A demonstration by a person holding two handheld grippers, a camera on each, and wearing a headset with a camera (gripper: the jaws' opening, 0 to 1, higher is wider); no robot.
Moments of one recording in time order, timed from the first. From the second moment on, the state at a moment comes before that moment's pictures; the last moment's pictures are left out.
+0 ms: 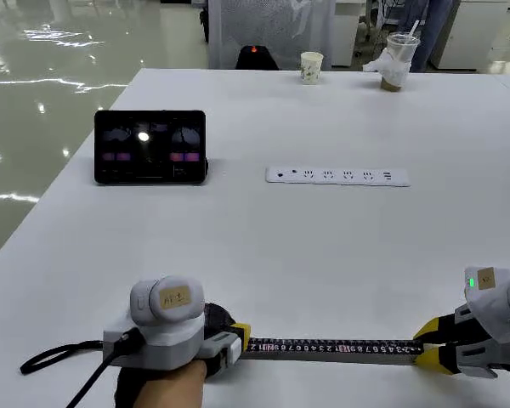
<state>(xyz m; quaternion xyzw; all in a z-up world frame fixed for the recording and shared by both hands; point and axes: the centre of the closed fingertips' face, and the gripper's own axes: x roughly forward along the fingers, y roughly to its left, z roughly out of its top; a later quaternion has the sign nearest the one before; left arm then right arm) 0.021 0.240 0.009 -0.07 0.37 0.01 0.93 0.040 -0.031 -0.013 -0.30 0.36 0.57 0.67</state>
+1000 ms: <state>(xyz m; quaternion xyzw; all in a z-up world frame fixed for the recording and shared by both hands) 0.020 0.241 0.011 -0.04 0.37 0.00 0.93 0.037 -0.030 -0.011 -0.30 0.34 0.58 0.68</state>
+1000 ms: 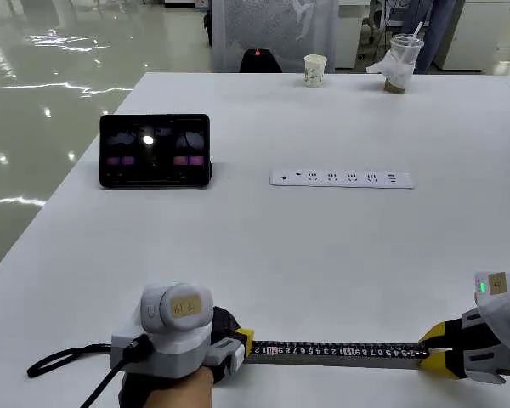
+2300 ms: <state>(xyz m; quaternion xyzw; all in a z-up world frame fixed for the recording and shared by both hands) 0.019 0.240 0.010 -0.05 0.37 0.00 0.93 0.038 -0.016 -0.013 -0.30 0.33 0.59 0.68</state>
